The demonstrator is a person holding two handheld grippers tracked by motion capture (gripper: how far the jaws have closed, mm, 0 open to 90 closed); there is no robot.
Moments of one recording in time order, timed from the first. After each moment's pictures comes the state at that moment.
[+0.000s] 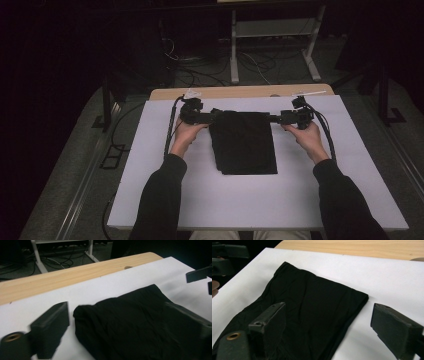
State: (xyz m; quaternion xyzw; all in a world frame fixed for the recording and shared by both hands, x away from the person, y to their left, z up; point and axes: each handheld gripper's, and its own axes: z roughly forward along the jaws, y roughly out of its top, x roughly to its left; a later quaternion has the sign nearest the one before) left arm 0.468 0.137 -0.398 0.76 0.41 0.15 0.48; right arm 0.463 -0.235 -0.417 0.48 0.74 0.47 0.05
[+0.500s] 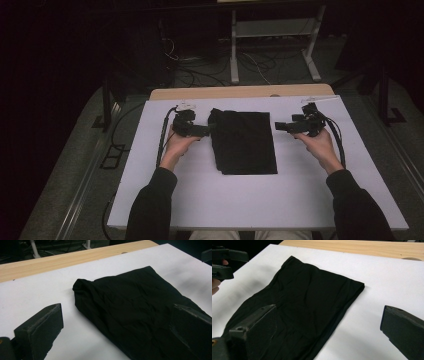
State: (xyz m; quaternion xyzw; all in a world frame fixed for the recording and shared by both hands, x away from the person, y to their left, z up) left arm 0.435 0.157 -0.406 0.77 0.40 0.14 0.47; right arm 0.425 -0.252 -0.407 0.47 0.74 0.47 0.07
